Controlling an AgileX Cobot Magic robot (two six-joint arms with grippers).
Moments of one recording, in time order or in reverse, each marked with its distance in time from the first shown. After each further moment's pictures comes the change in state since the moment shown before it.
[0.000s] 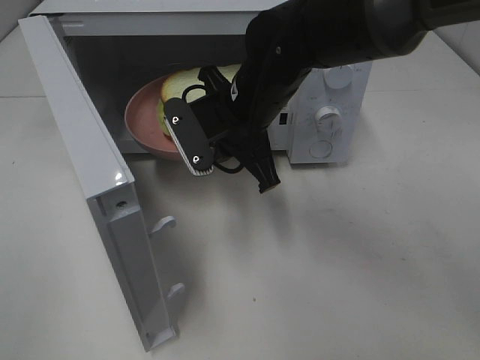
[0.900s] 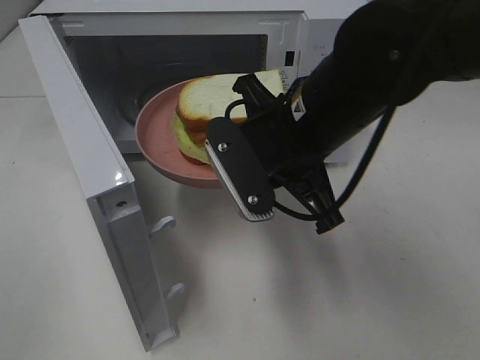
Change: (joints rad) left arm 0.000 0.000 0.000 0.000 0.000 0.000; right arm 0.043 -0.355 0.371 0.043 -0.030 -0.015
